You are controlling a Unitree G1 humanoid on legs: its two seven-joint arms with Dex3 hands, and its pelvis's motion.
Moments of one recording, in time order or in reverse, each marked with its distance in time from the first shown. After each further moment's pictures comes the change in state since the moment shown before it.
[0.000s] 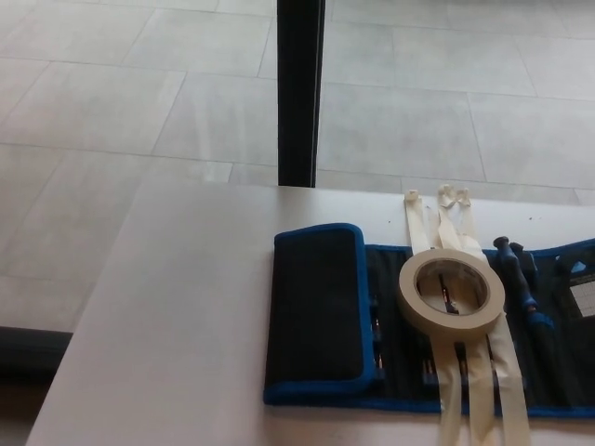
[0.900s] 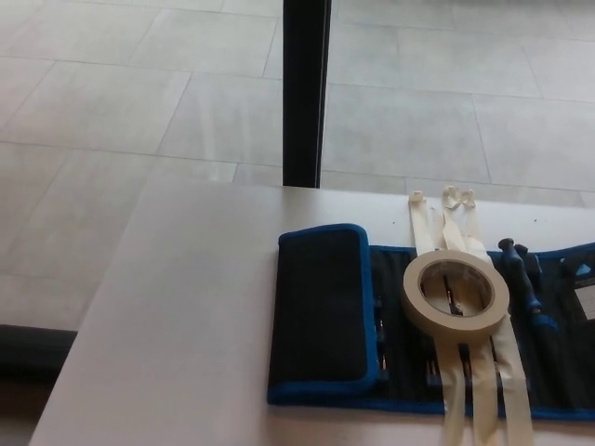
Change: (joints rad) left_arm 0.029 -0.012 0.052 0.007 -0.021 -0.013 0.007; right_arm 0.105 0.043 0.013 0.023 0.286 -0.030 0.150
